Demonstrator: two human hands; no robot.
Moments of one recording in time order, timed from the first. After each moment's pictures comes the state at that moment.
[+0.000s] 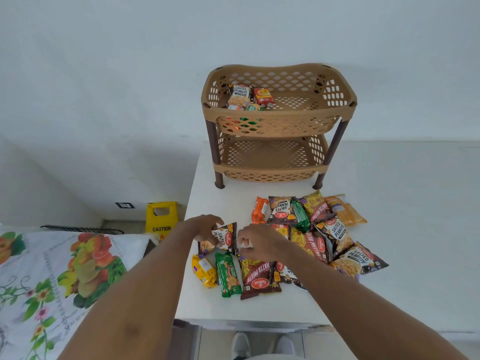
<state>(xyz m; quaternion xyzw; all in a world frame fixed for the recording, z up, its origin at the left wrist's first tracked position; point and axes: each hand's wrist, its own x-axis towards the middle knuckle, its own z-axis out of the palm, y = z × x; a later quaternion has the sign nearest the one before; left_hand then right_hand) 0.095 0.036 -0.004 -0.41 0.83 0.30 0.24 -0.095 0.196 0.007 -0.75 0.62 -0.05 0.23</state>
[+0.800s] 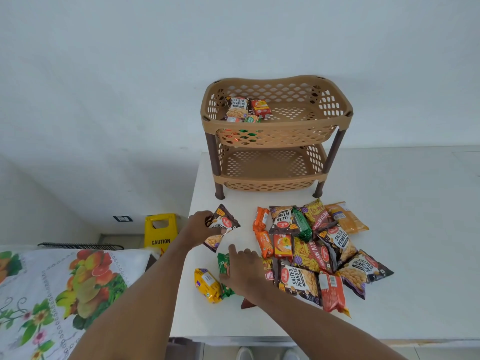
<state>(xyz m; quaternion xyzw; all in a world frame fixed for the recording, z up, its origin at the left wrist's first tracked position) 0.107 0.027 -0.007 -0.48 0.78 0.40 -0.07 -0.004 0.199 -0.021 -0.62 0.76 0.00 0.16</state>
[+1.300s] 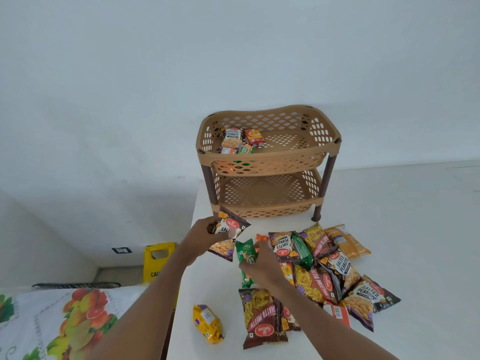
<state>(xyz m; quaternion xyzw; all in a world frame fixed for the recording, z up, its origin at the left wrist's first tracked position) 0.075 0.024 0.070 -0.42 0.74 0.51 -0.14 -0.077 0.174 0.022 -0.37 0.76 -0.37 0.38</state>
